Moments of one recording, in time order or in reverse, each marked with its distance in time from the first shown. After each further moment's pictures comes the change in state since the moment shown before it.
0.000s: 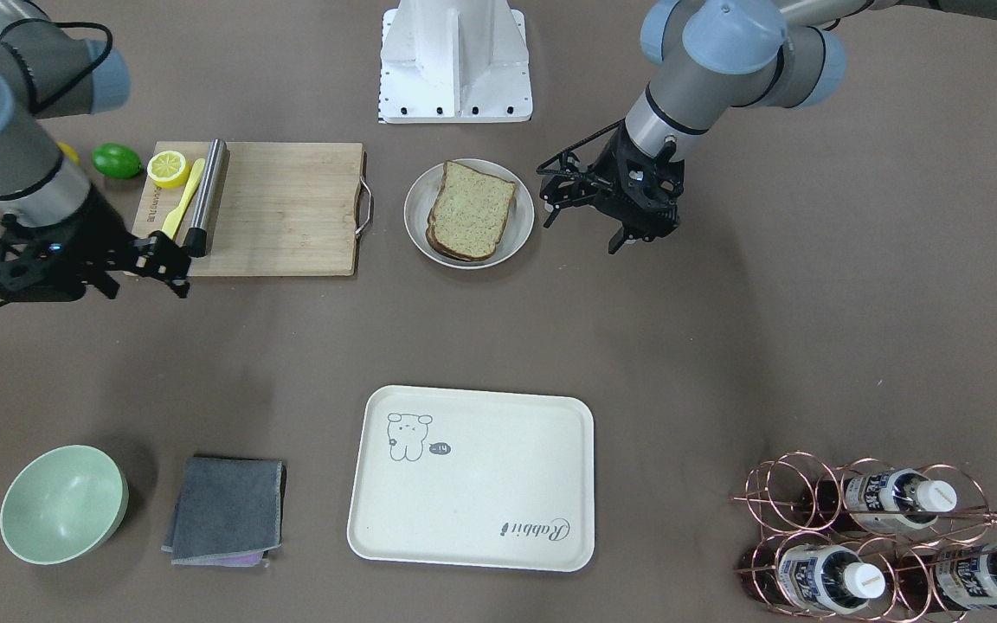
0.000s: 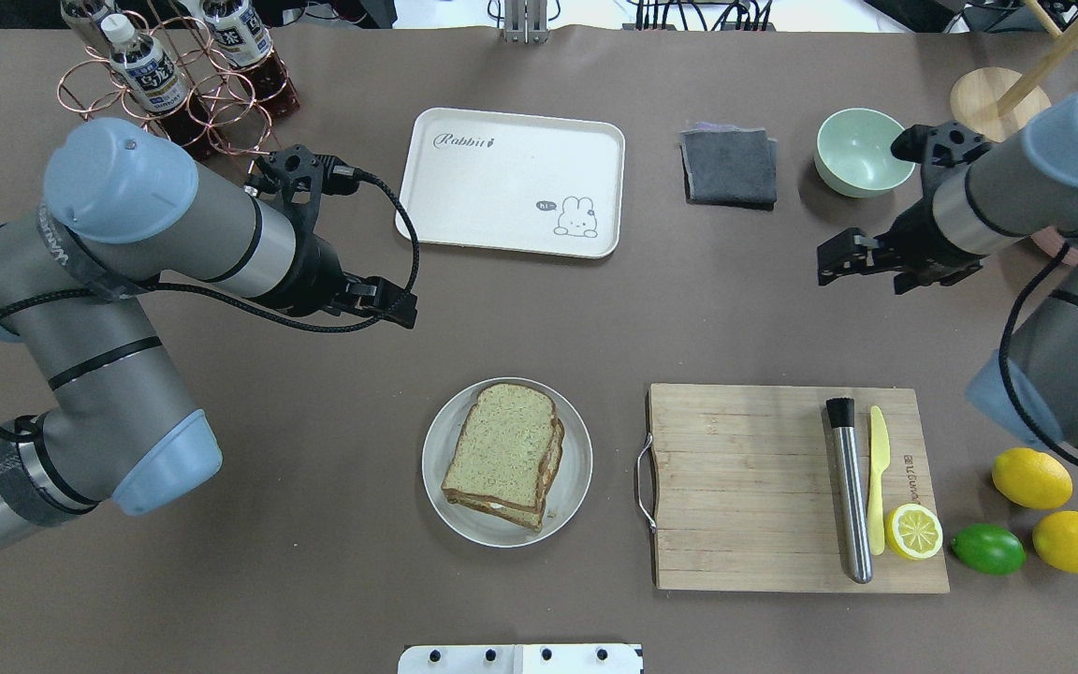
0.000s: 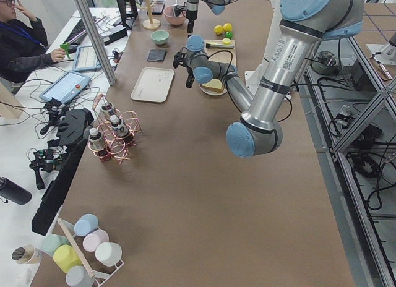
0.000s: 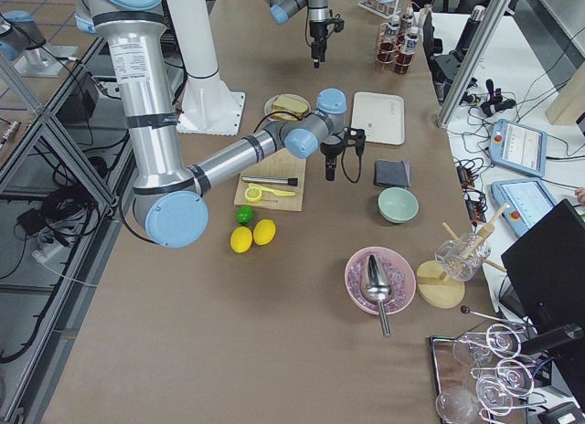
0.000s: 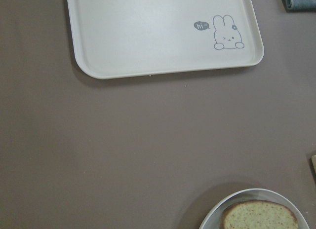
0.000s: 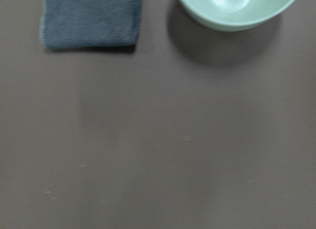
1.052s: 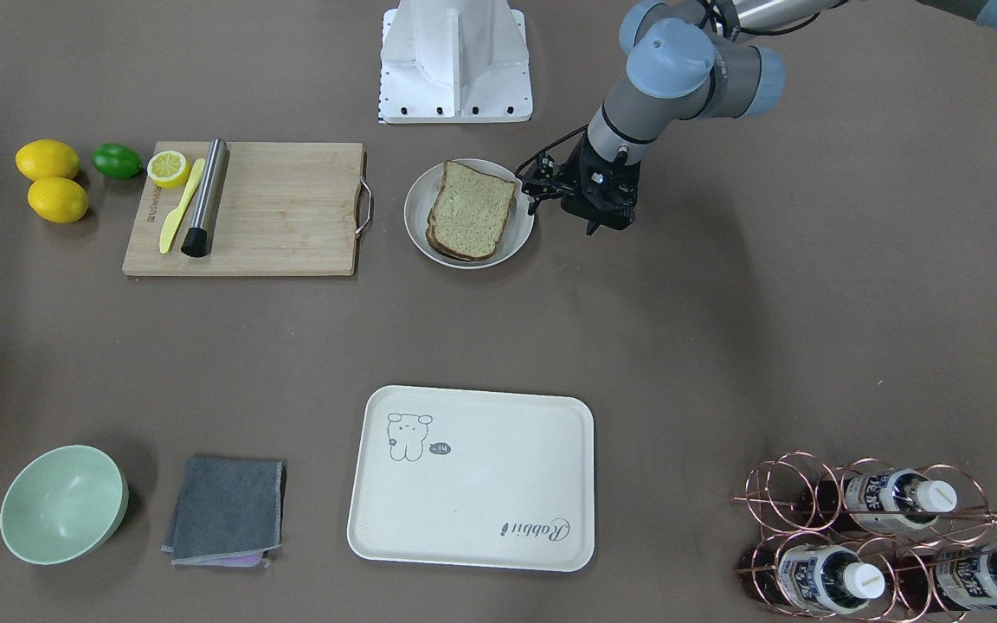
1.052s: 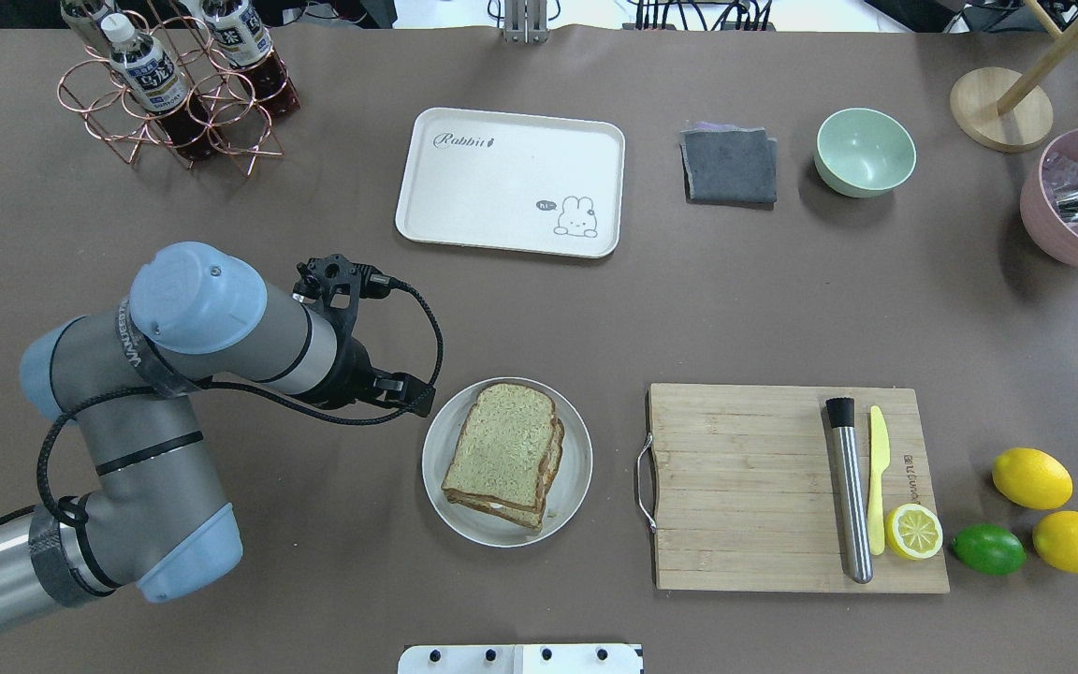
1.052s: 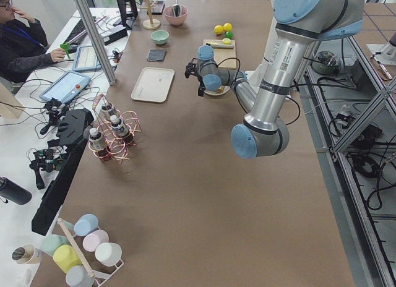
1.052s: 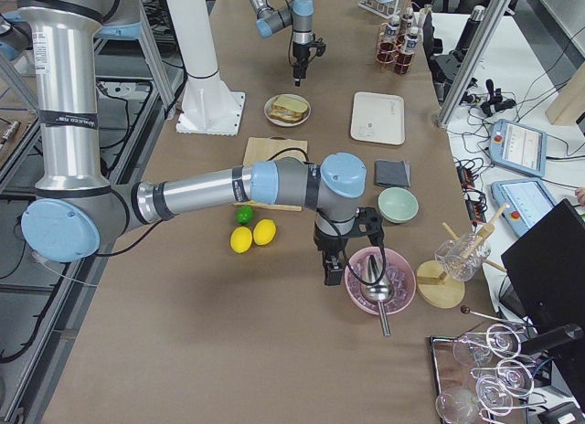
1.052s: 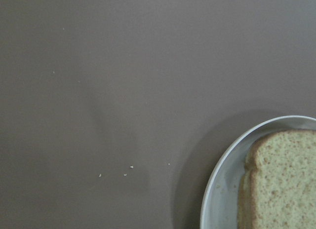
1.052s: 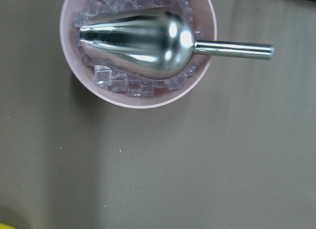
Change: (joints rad) left arm 0.159 0.043 0.071 -0.064 0.062 -0.088; right arm 0.635 -0.148 -0.040 -0.501 0.073 -1.090
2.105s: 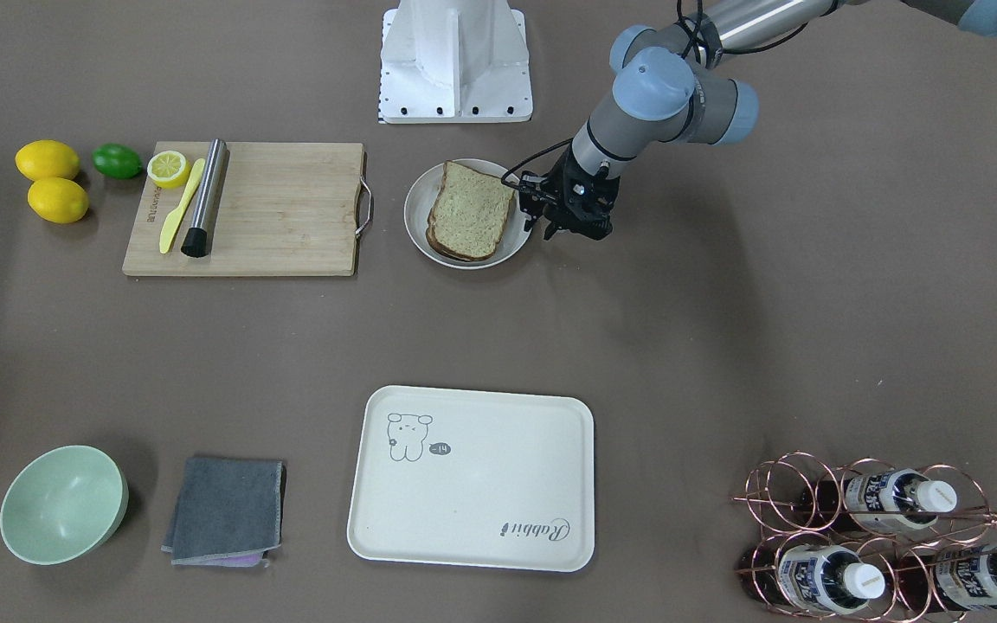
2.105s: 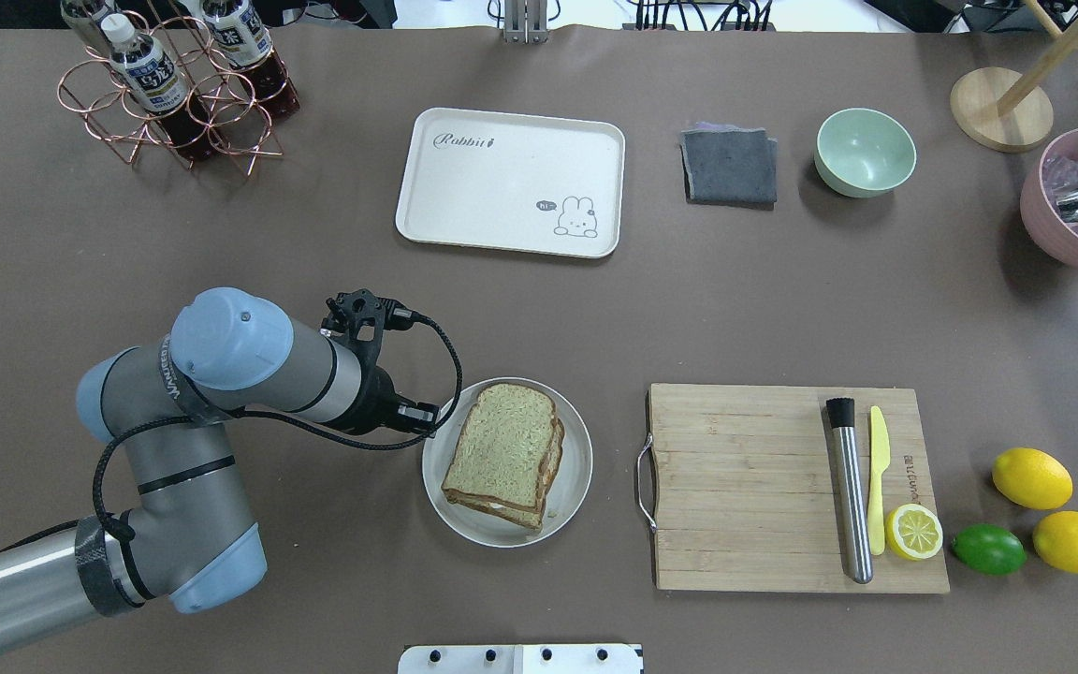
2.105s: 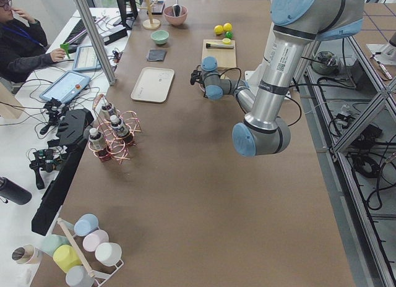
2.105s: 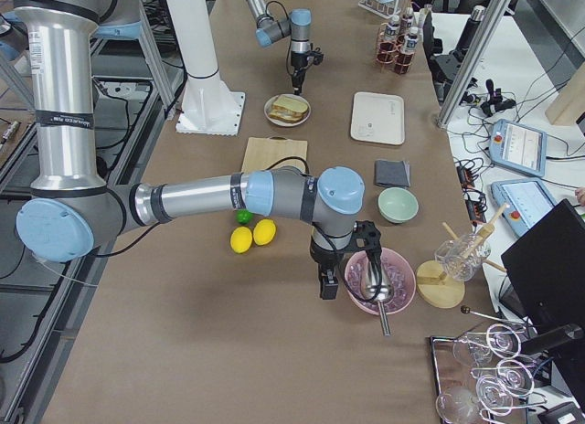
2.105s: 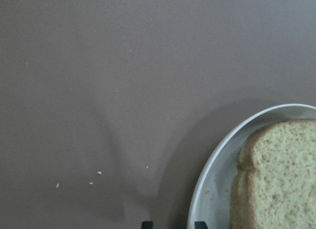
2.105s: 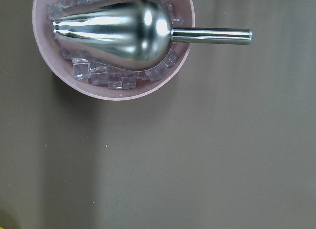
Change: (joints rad) left arm 0.031 -0.019 0.082 -0.147 0.003 -0.020; right arm 0.021 0.002 -0.030 0.002 0.002 -0.010
